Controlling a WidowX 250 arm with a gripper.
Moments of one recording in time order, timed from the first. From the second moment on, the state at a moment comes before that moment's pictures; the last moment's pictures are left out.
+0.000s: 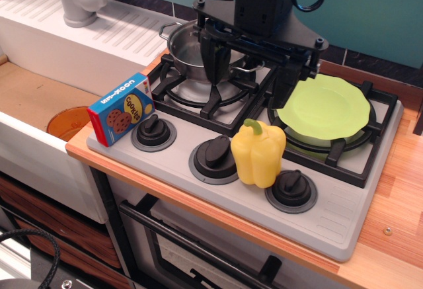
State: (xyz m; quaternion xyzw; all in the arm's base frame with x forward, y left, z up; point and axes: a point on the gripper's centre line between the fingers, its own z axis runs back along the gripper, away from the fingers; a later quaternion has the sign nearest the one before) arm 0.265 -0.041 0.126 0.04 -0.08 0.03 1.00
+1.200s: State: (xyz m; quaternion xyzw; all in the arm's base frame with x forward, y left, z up) arm 0.269 -0.046 0.071 0.03 -0.10 0.04 0.99
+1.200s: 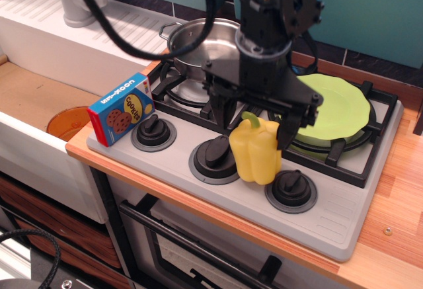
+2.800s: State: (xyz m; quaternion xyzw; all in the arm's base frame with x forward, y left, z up) arm 0.267 -0.057 0.092 0.05 -0.04 0.06 1.00
